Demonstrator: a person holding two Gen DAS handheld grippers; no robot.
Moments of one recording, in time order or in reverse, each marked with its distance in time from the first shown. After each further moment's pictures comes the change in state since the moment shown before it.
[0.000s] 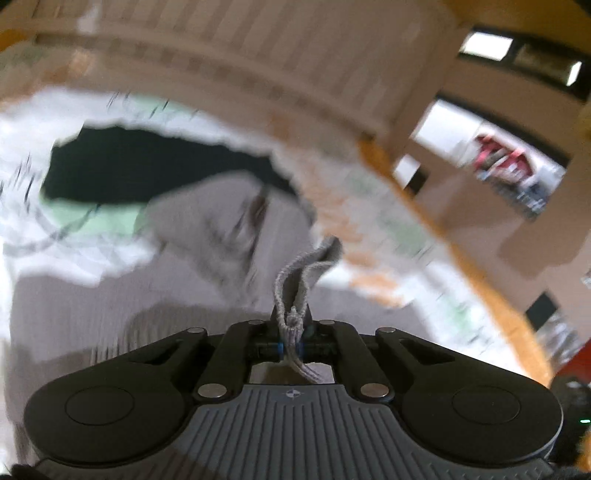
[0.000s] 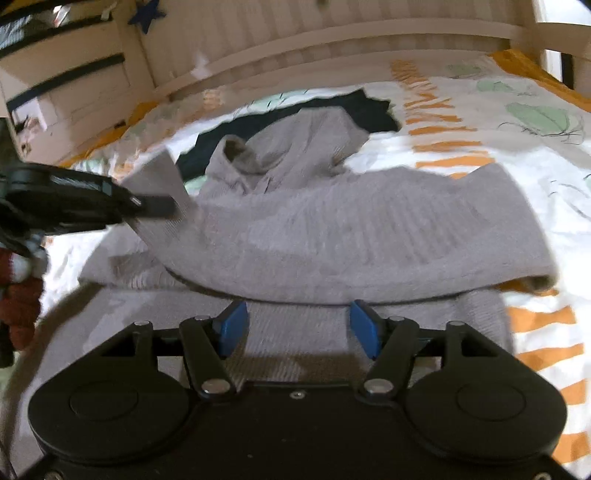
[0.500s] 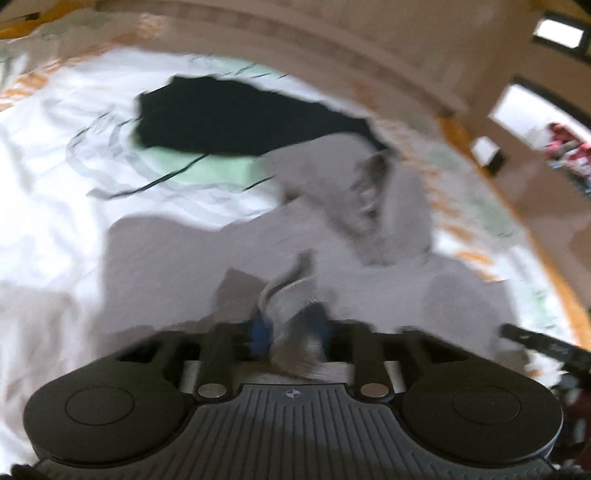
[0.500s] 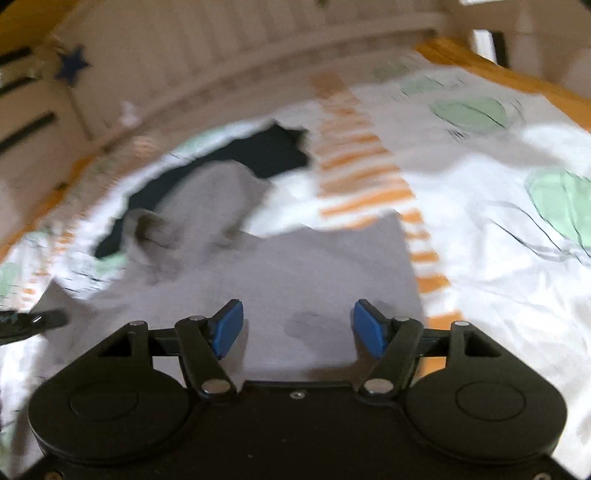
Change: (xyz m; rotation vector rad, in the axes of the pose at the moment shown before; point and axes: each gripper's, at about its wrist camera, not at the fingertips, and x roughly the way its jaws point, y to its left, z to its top) left arm 0.015 0.080 -0.033 -0.081 0.140 0.265; right arm 0.034 -0.074 0.042 0.164 0.013 -0.195
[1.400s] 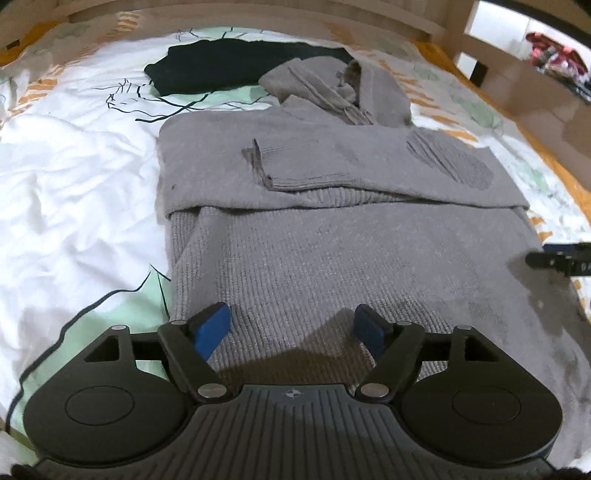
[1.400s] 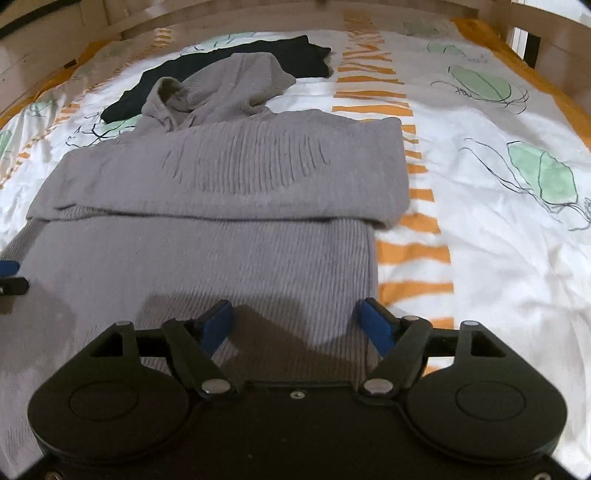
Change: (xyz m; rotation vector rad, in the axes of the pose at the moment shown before) left arm -0.084 0.002 -0.093 0.203 0.126 0.047; right arm -0.069 0.025 -0.066 -0.255 0.208 -0.034
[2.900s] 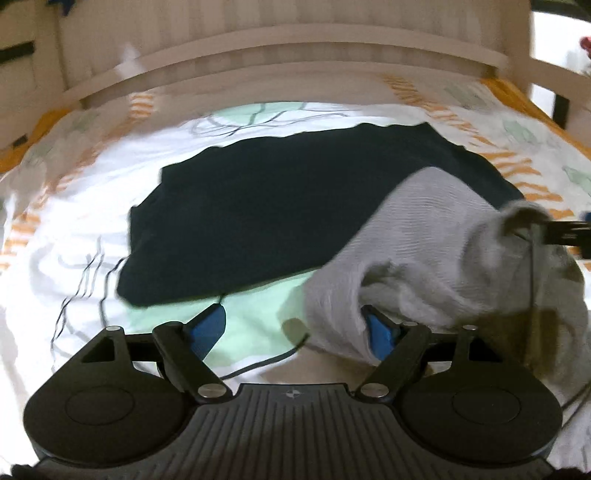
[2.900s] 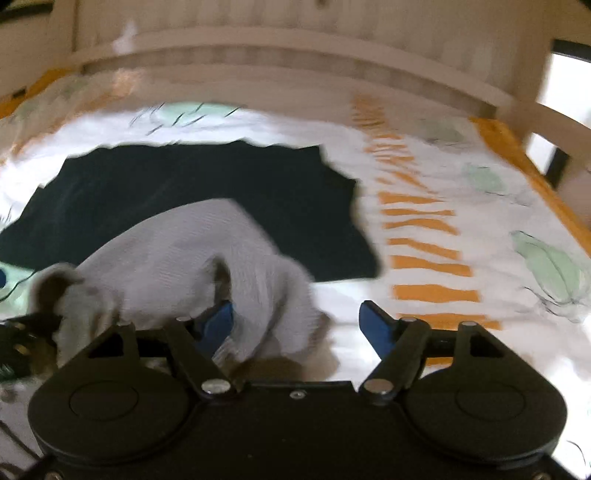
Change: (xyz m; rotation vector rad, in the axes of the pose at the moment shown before) left arm 0.156 0.012 0.218 0.068 -0.185 0.276; right arm 0.155 0.053 0.237 -0.035 -0.237 -0.189
